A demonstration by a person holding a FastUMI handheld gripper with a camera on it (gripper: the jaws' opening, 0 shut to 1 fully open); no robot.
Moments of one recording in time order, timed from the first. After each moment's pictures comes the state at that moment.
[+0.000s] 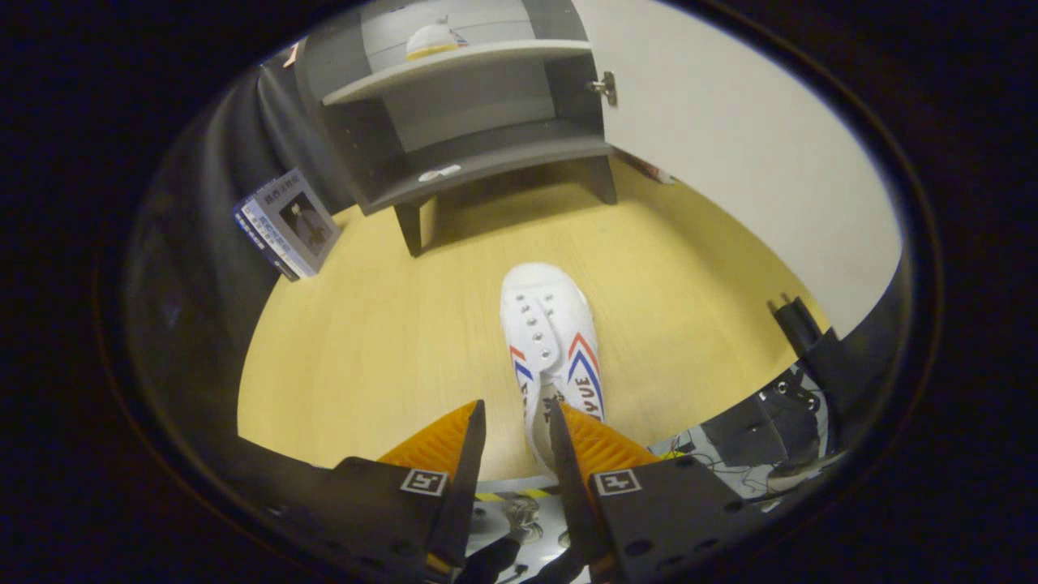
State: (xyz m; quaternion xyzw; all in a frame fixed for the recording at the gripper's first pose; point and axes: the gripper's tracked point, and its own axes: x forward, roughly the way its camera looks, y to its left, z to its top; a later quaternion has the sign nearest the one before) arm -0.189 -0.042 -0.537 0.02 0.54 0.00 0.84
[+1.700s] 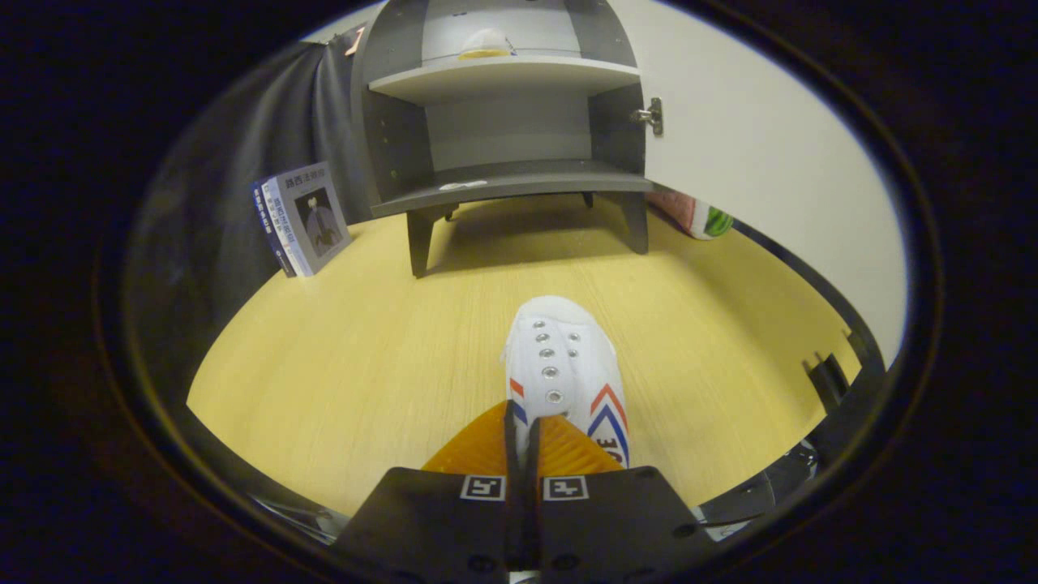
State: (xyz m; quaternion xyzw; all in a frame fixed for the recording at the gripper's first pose) arm -0.137 -0.036 -0.564 -0.03 0.42 0.06 0.91
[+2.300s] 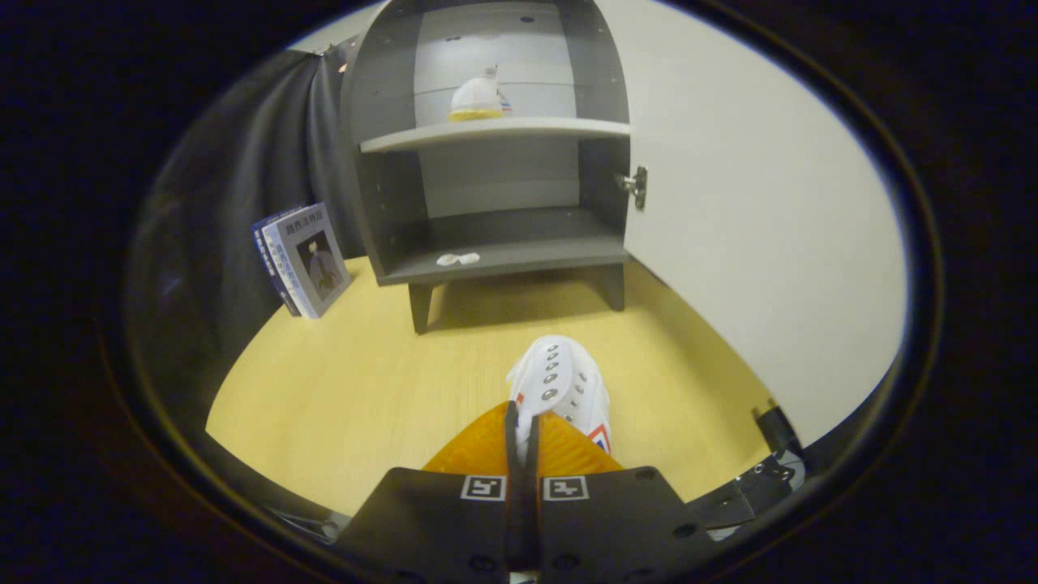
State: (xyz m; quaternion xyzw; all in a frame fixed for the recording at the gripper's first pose) arm -0.097 -0.039 -0.460 -0.03 0.38 0.04 0.92
